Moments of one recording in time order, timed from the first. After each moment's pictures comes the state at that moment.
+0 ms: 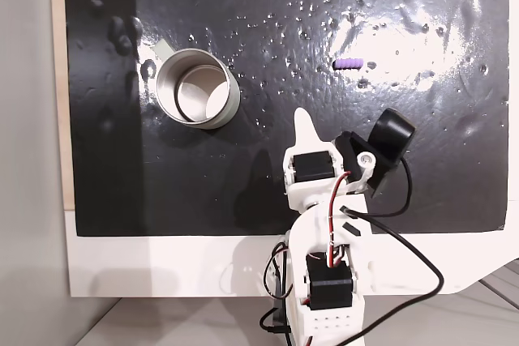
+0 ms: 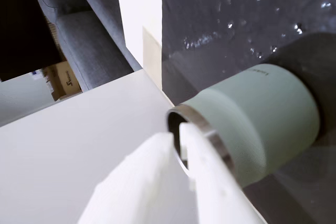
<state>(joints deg) -5.7 162.3 133.5 56.8 -4.0</state>
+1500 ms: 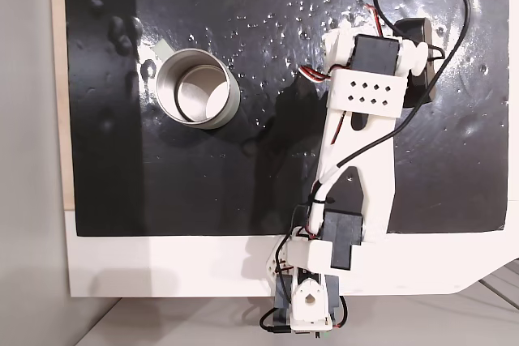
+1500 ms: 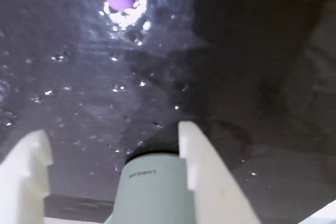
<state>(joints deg) 5.7 73.8 66.2 89.6 -18.6</state>
